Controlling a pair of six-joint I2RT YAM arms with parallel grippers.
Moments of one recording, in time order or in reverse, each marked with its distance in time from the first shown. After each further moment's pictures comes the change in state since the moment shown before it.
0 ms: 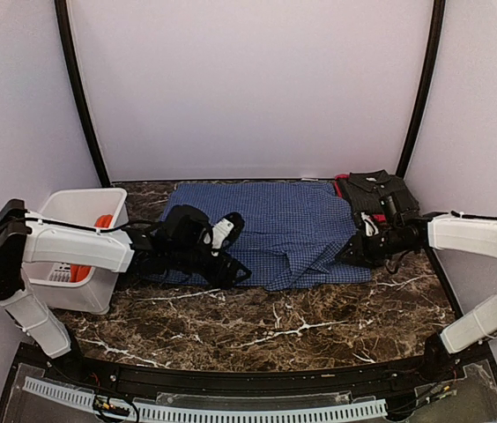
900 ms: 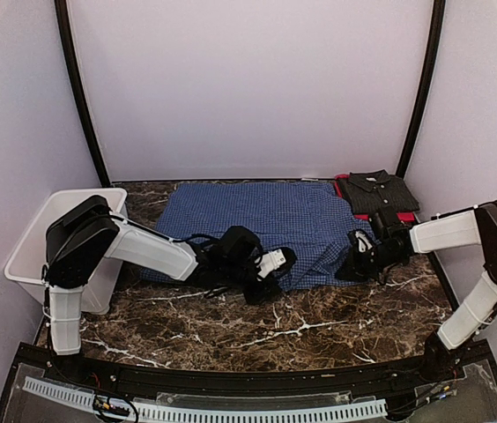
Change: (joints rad) left arm -0.124 0.497 0.267 0.121 0.120 0.414; right arm 0.010 0.211 -0.050 0.115 0.089 0.067
